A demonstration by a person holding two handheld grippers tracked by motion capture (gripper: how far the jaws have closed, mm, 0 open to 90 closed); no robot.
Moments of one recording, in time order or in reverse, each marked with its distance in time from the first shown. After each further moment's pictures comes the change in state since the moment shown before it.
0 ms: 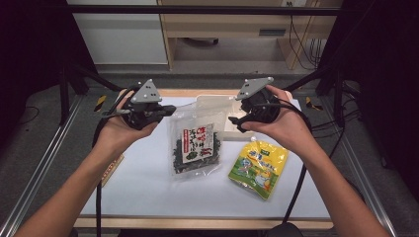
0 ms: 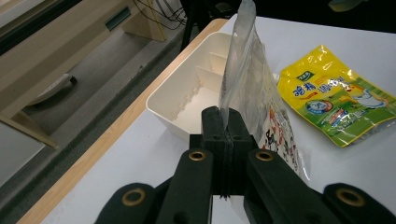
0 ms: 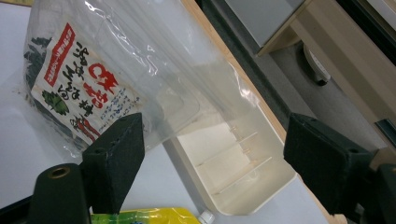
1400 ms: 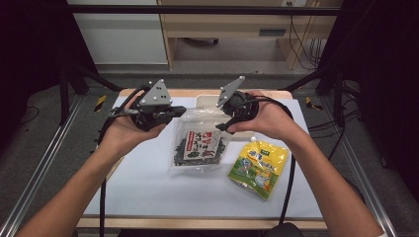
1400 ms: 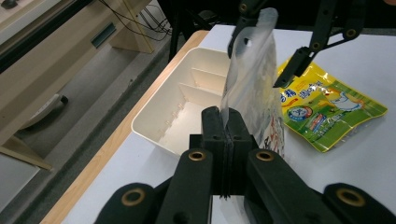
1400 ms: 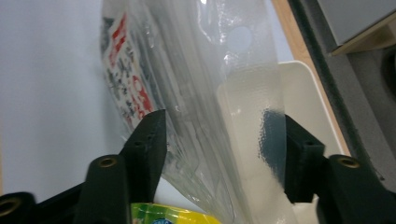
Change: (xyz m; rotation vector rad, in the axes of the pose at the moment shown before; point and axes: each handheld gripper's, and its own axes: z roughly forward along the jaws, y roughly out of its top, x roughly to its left) left arm -0.016 0.018 0.000 -0.020 -0.041 0.073; right arm 0.008 0.018 0.044 0.087 0.273 -0.152
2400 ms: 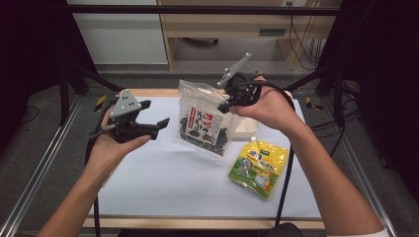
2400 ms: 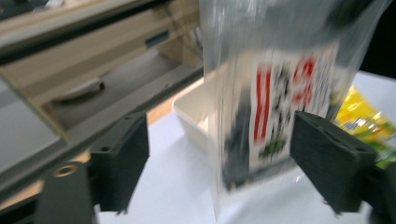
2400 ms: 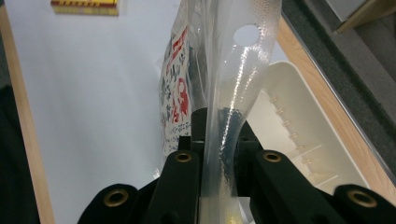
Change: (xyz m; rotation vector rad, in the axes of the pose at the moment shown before) left arm 0.005 -0.077 -0.011 -0.100 0.205 -0.264; right arm -0.021 0.021 -0.029 -0.009 0.031 0.198
